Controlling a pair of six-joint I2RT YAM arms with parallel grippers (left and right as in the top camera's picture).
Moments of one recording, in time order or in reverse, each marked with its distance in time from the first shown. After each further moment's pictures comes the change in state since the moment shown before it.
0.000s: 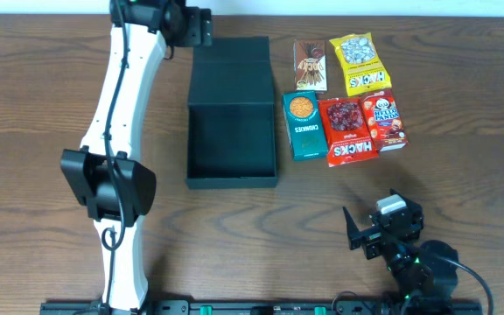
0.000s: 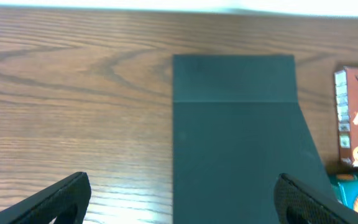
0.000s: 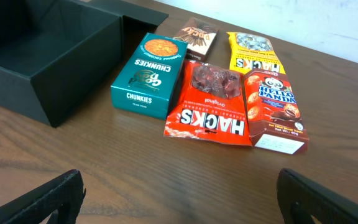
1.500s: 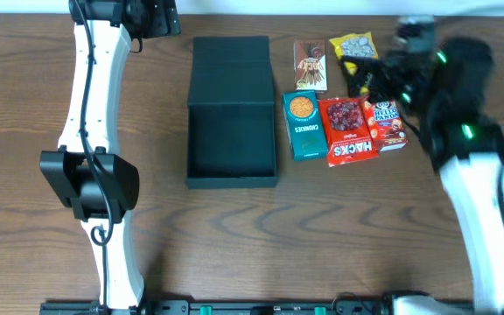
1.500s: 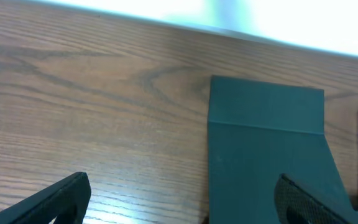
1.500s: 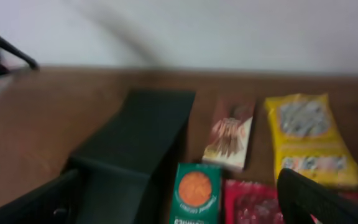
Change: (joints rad) left arm 0.120 0.000 0.000 0.035 0.052 -0.011; right arm 0.055 1.449 1.196 0.060 -0.128 0.394
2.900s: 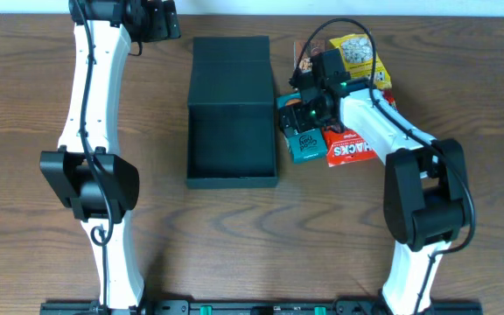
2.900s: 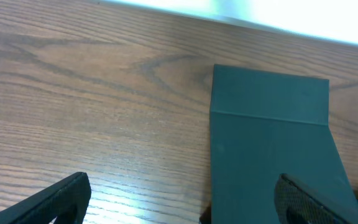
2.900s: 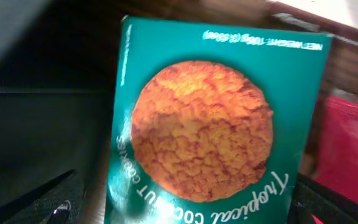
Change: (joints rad) left arm 0.000 0.000 0.000 -0.037 0.000 0.000; right arm 0.229 0.612 0.129 -0.166 0.160 -0.171
